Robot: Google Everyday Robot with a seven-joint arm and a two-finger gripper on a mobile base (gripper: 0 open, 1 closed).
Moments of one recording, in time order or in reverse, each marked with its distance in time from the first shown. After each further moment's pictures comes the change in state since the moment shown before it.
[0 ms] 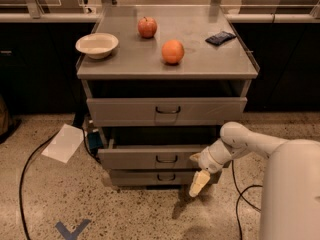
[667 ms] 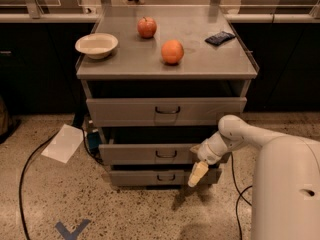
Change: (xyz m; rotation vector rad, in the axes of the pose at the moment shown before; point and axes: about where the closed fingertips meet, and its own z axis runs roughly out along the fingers) arm -0.009 -0.037 -0.007 0.054 0.020 0.001
